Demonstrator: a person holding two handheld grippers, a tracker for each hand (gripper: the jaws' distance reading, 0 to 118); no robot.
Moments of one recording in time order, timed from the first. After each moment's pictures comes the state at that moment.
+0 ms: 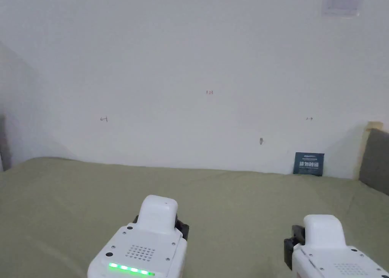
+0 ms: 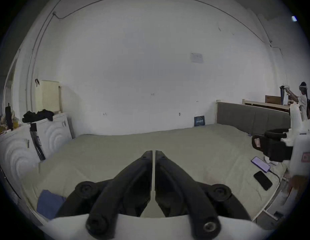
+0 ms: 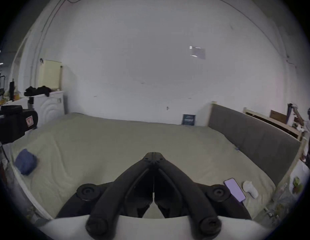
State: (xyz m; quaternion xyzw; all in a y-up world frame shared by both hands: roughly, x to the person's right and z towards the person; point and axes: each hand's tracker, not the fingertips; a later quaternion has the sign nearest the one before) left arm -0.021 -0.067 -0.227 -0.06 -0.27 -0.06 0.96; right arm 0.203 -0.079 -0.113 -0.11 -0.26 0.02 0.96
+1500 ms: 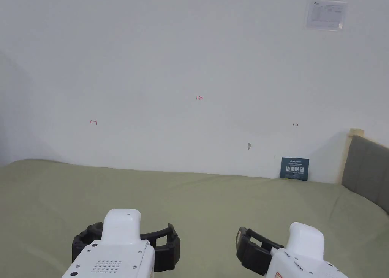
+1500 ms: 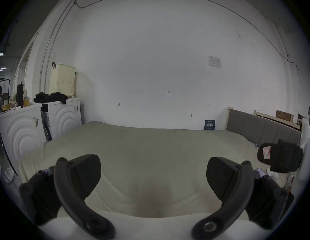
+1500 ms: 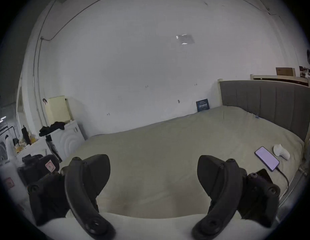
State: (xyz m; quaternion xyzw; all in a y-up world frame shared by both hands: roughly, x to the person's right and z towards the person) left arm -0.050 -0.075 -0.219 -0.09 -0.21 0.00 0.97; right arm 0.185 -0.085 -0.104 -0.07 -0.19 -0.16 0.97
